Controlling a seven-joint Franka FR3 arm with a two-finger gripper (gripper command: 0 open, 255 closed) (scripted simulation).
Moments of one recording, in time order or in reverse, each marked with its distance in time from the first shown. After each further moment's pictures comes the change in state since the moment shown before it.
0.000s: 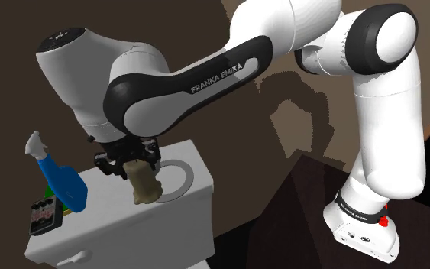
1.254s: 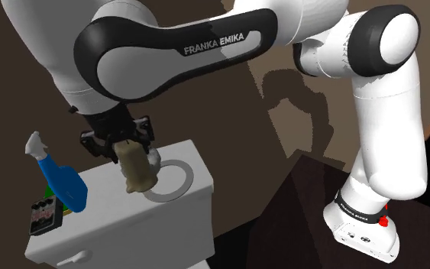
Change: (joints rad) arm 0.045 0.008 0.002 0.177 0.004 -0.160 -0.036
